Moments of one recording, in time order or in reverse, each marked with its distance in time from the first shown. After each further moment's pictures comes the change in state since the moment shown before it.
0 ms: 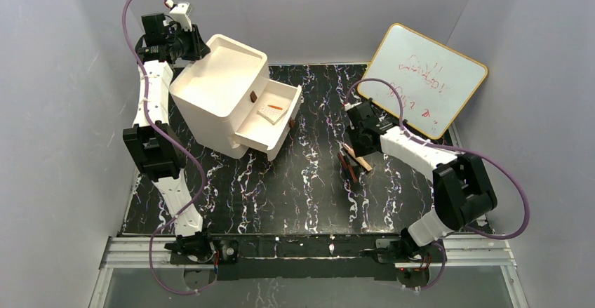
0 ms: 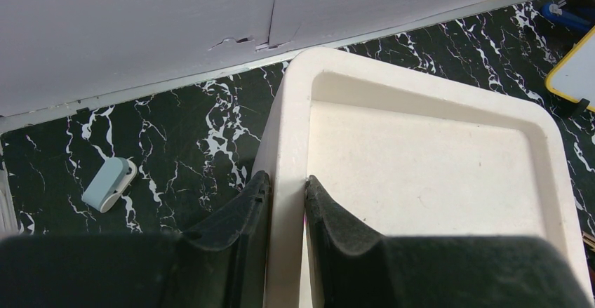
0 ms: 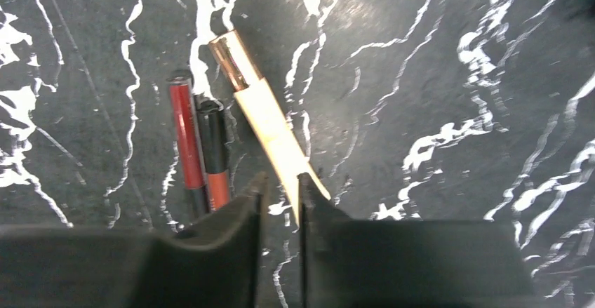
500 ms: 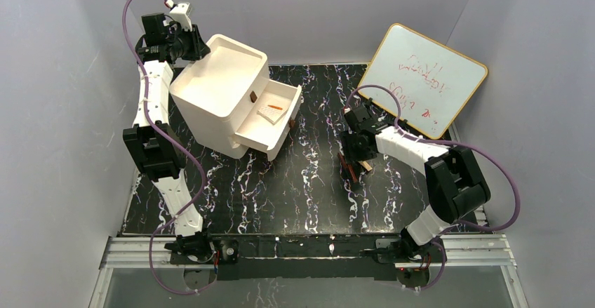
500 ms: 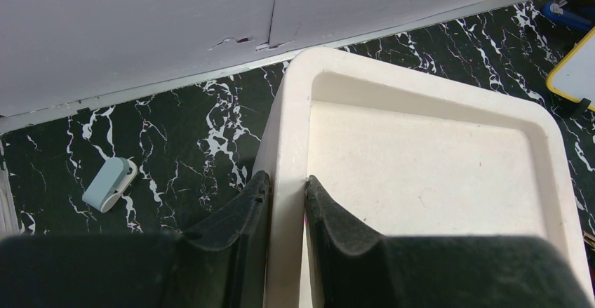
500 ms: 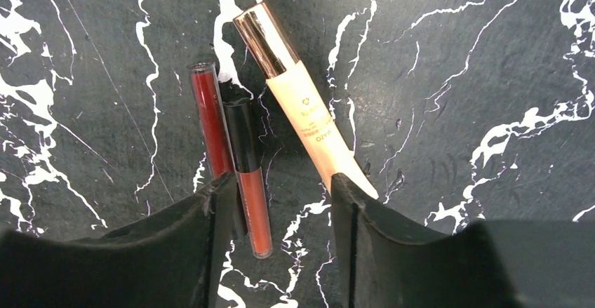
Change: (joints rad) left arm 0.000 0.000 0.000 0.000 -0.002 0.002; right arm -0.002 0.070 -0.014 -0.016 -0.110 0.169
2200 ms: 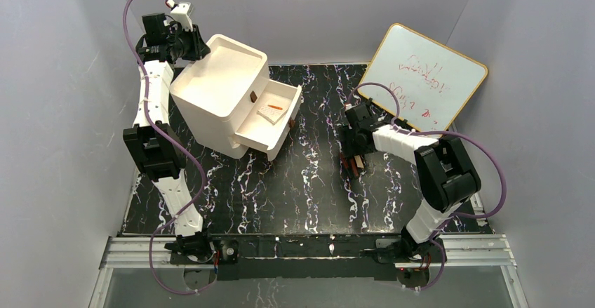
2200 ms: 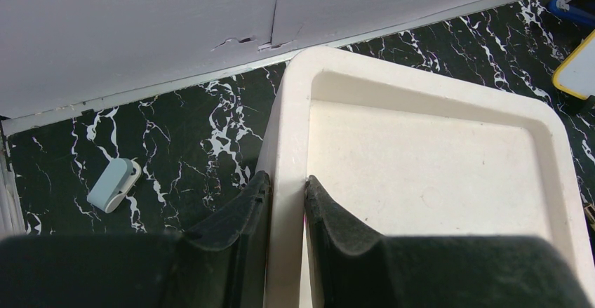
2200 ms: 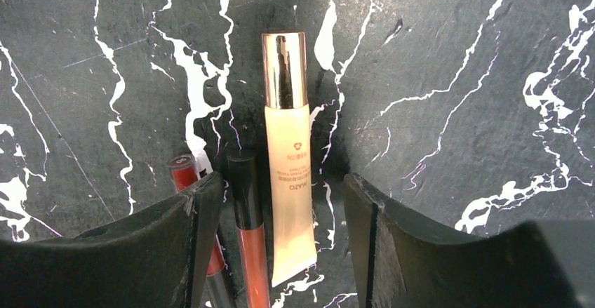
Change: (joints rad) left arm -0.003 0.000 0.000 0.000 -0.007 0.014; right arm -0.039 0.097 -0.008 0.186 0.043 -0.024
